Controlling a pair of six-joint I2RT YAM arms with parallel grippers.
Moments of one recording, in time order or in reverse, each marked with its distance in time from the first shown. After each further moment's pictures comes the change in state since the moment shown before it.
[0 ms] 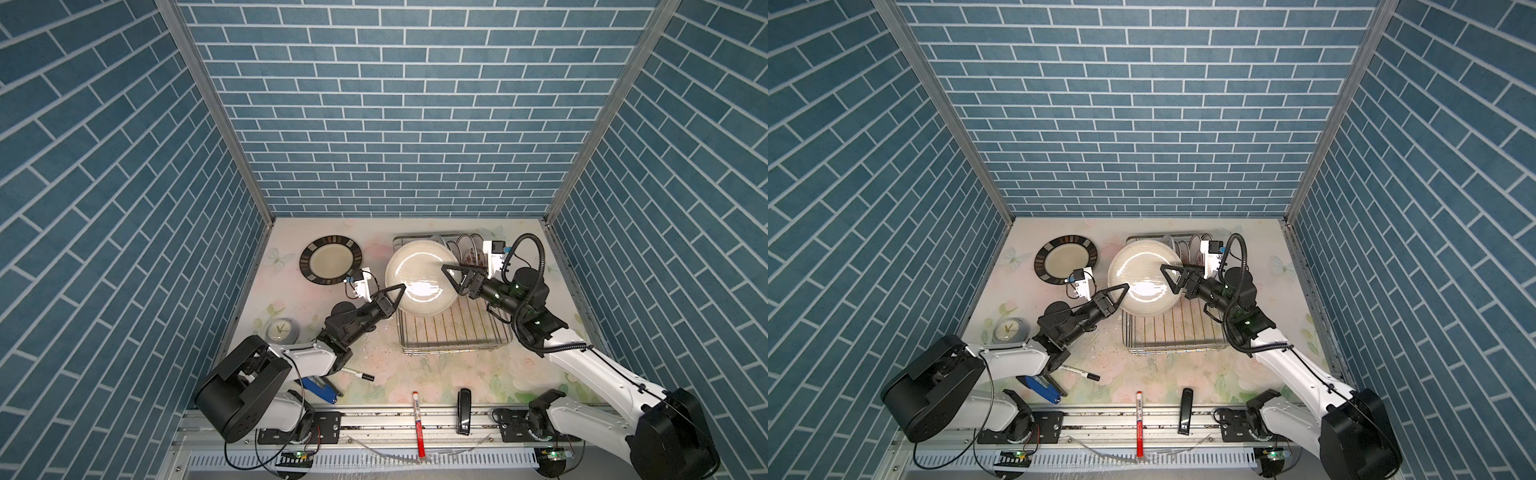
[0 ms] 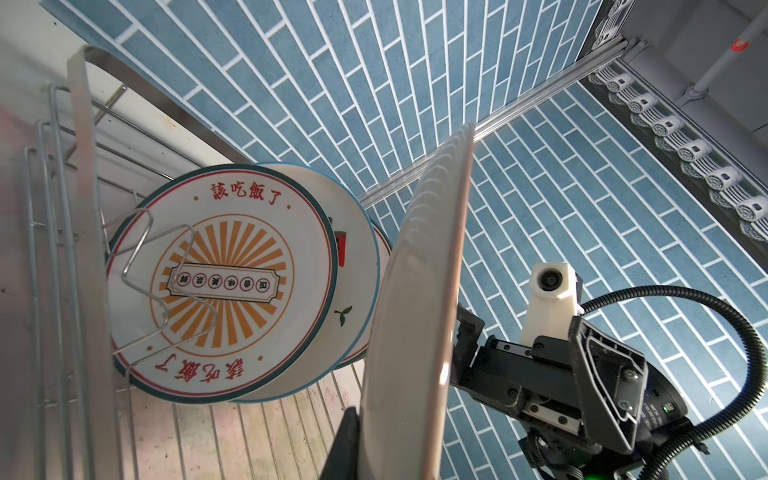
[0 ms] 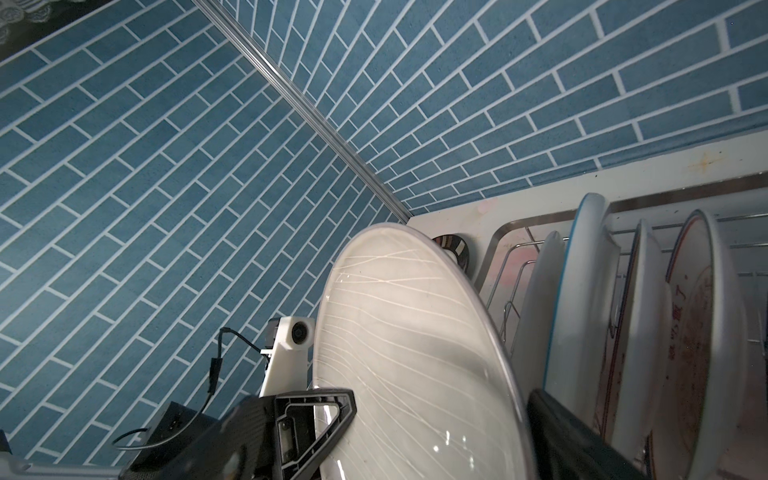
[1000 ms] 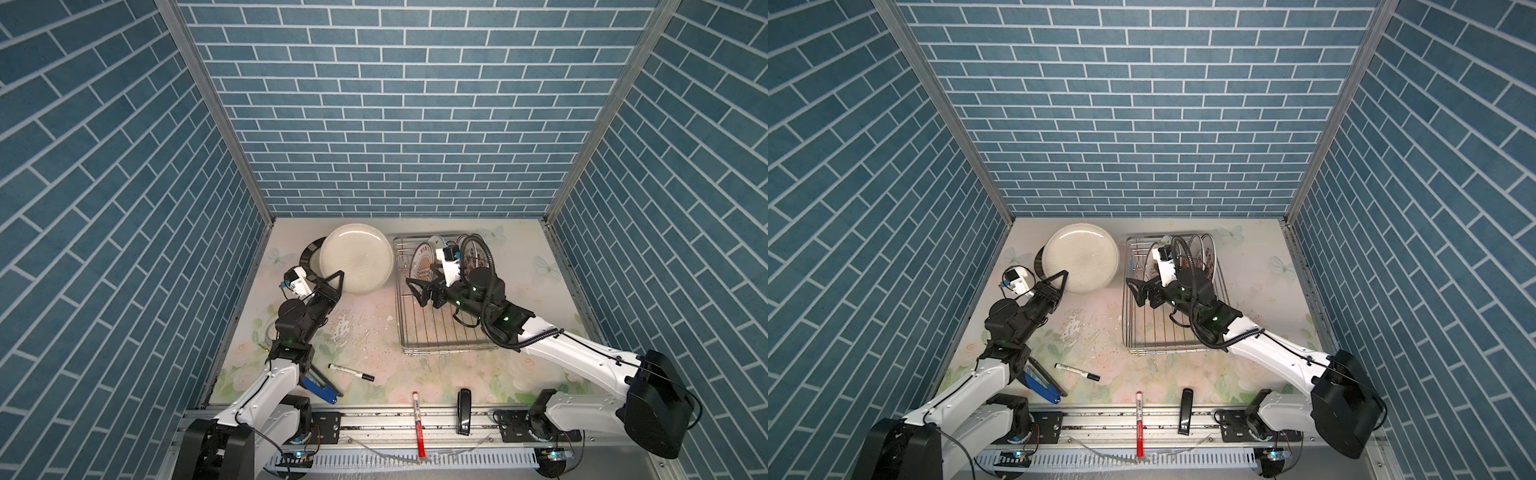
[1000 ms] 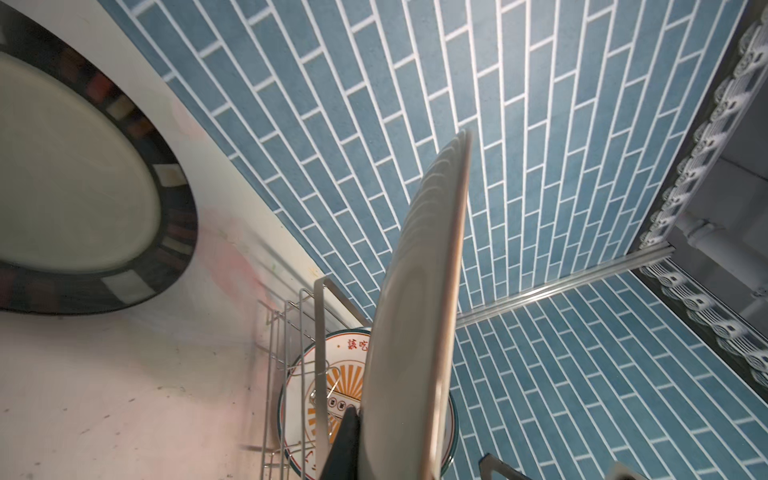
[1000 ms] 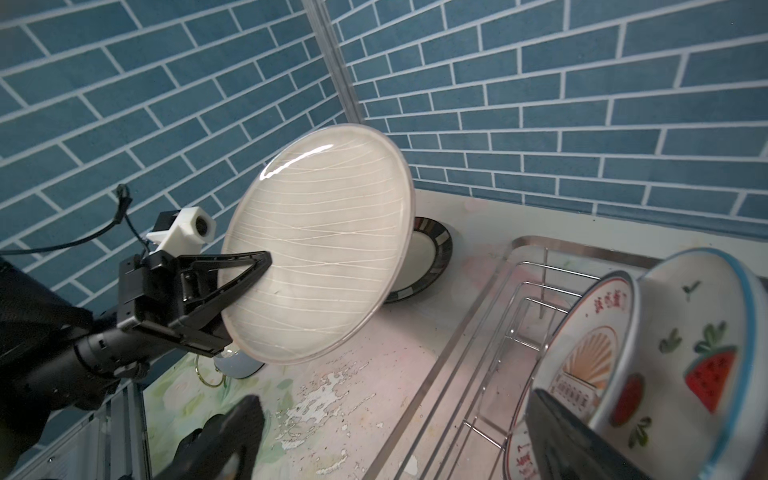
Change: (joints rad) left arm 0.510 -0.411 -0.069 -0.430 0.084 -0.088; right arm 0.350 0.227 0.209 -0.129 0.336 -0.448
